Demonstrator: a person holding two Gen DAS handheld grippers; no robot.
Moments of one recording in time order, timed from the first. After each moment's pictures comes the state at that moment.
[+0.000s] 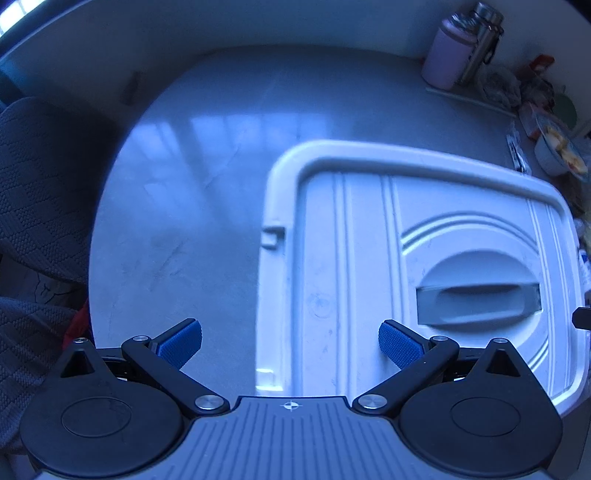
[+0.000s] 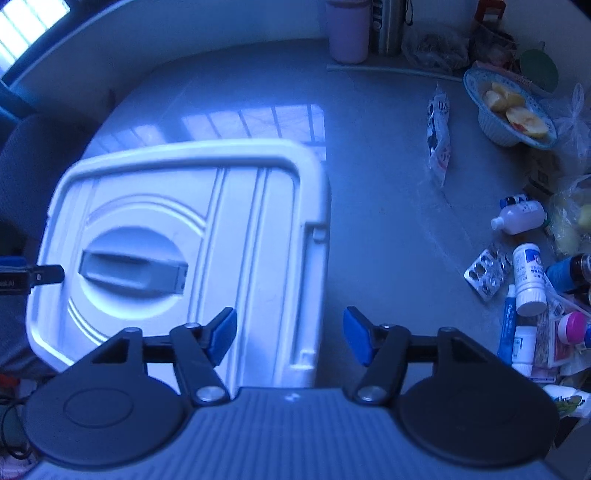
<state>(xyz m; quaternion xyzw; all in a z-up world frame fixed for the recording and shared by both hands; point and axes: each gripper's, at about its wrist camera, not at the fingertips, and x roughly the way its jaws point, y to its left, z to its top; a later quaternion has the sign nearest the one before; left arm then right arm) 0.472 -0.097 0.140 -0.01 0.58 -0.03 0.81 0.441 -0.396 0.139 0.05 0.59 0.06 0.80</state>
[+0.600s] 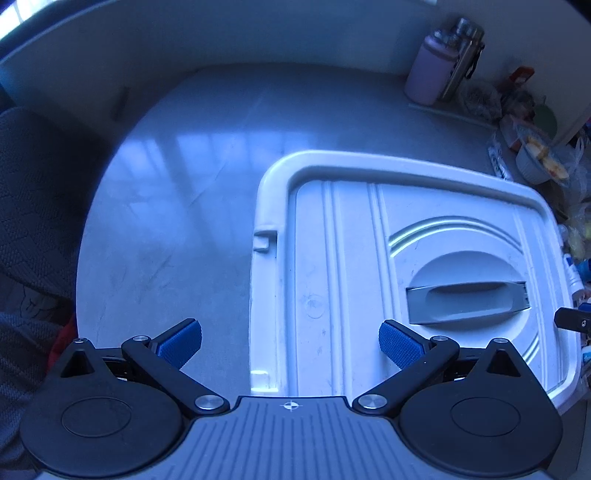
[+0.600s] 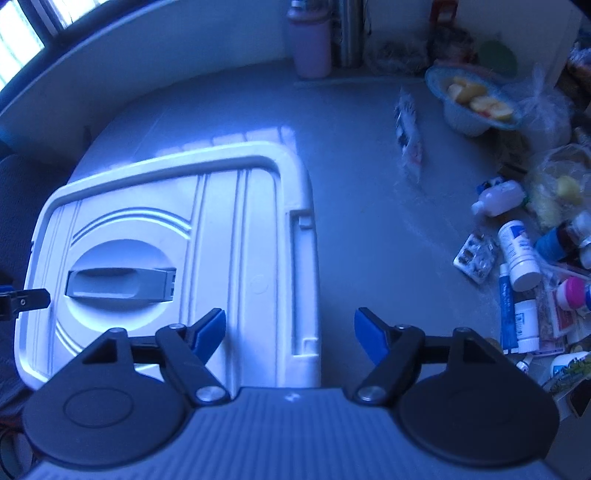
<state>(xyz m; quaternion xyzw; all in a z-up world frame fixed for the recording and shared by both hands) 0.450 -0.092 0.145 -0.01 0.54 -0.05 0.84 0.410 -0.383 0.141 0.08 0.53 0.00 0.85</state>
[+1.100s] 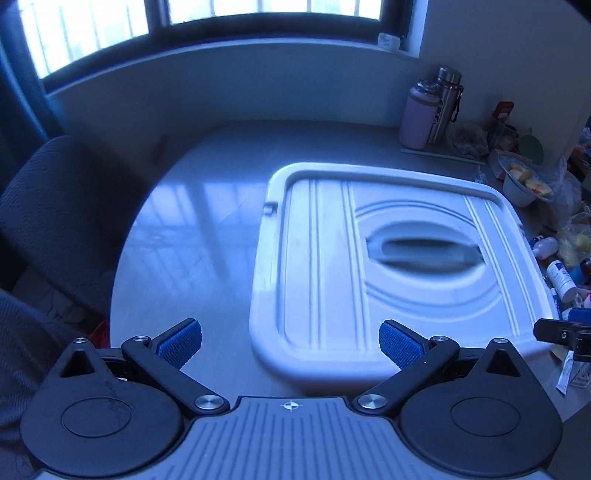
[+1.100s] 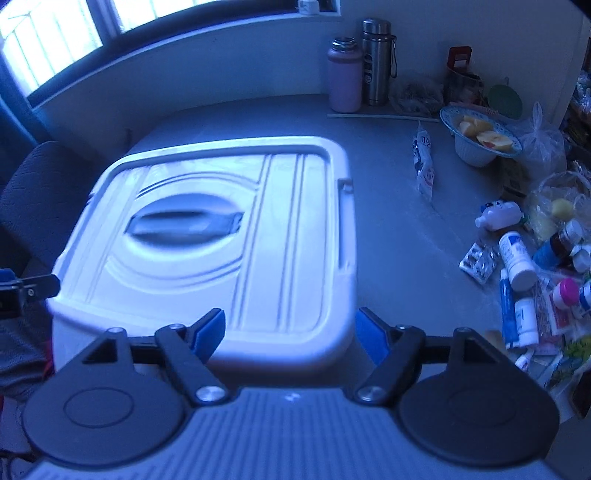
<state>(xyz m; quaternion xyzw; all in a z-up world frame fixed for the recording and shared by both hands) 0.318 -0.110 0.180 0.01 0.44 -0.01 0.90 0.318 -0.355 0.153 0.05 0.47 0.05 0.88</state>
